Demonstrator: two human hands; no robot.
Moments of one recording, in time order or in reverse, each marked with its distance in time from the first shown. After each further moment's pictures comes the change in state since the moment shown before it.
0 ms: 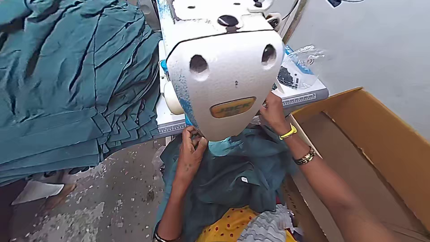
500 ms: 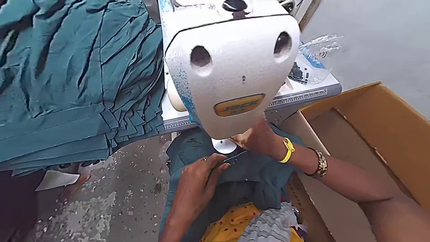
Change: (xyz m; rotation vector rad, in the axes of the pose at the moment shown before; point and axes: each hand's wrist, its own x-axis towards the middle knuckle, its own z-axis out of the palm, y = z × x) left_hand -0.056 0.023 -0.020 0.469 -0.210 0.490; right_hand -0.013 -0.109 0.007 0.002 -0.072 -0.704
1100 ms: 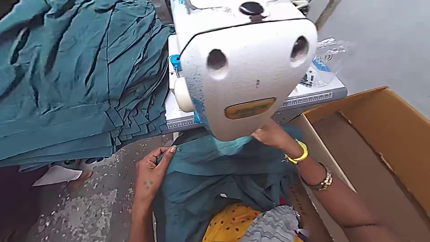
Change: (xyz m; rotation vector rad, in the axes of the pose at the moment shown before) left_hand -0.023 -0.083 -0.051 -0.100 0.278 -0.536; right_hand -0.016 0.016 -0.012 0.658 -0.213 0.800
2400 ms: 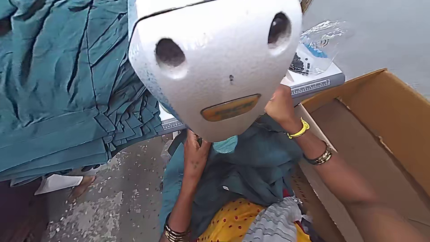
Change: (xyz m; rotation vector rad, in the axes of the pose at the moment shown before) left_hand 0.011 0.054 0.098 -0.126 -0.063 0.067; right_hand 0.006 0.034 -0.032 -0.482 0.491 -0.221
